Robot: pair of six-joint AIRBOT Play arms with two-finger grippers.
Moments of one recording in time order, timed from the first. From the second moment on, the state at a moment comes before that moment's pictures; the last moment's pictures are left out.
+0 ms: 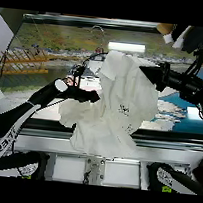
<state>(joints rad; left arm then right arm) -0.38 -1.40 0.95 0.77 -0.76 -1.32 -0.17 -1.23 1.02 0.11 1.36 0.03</state>
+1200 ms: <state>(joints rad) -0.44 -1.42 0.87 0.71 -0.66 -1.36 -0.17 -1.23 1.02 0.10 1.36 0.04</state>
